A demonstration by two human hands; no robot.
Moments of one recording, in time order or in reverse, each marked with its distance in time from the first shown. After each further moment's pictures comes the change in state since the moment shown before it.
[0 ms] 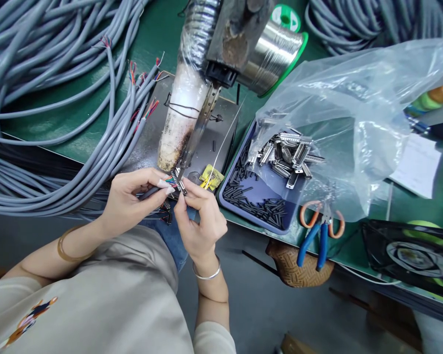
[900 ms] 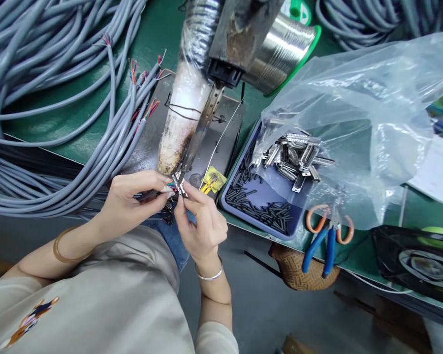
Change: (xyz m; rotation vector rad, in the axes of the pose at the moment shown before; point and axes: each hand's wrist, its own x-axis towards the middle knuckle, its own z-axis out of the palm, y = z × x) left_hand 0.006 0.003 -0.009 0.194 -0.123 0.122; right_hand 0.002 0.003 -0.001 -0.085 -0.002 -0.104
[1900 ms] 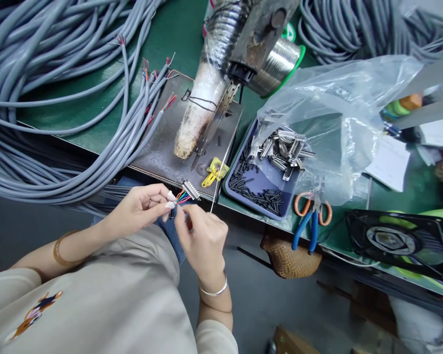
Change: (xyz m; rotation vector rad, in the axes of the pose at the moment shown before) left_hand -0.043 0.014 -0.006 -0.702 -0.221 -0.623; right_hand -0.008 -0.048 -0.046 -0.099 -0.428 0.141
